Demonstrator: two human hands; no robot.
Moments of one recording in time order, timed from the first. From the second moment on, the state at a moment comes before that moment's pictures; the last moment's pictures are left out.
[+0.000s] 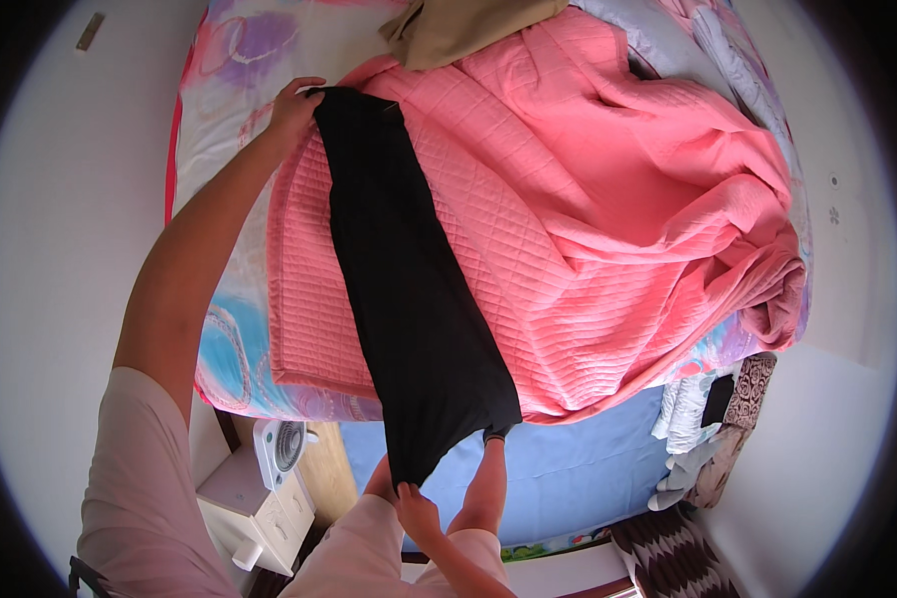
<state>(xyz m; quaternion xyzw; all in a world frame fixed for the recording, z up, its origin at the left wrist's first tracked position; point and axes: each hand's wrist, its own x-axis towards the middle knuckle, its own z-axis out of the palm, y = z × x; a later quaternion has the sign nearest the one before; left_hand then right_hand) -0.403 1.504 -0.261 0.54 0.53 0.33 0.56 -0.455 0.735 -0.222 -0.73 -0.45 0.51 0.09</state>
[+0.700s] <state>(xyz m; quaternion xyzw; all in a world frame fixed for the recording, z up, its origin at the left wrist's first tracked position) -0.404 1.247 -0.287 0.81 0.48 0.29 0.18 -0.222 1.295 -0.222 -0.65 -0.74 0.07 0.16</state>
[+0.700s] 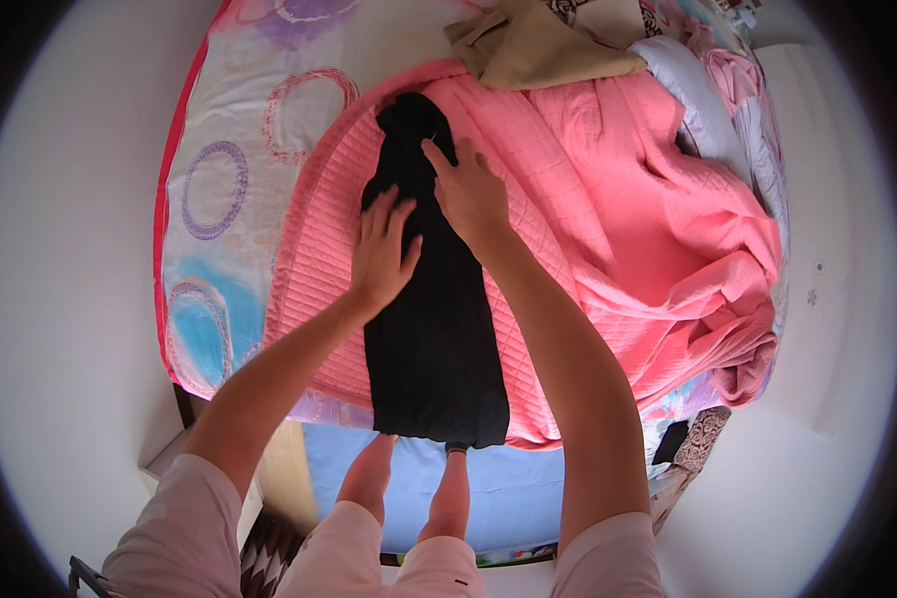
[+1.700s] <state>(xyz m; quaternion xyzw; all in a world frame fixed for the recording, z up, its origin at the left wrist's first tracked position) -0.402 1.457 -0.305 0.84 0.38 0.36 0.13 -0.146 1.359 -0.288 -0.73 -0.54 0.30 0.29</state>
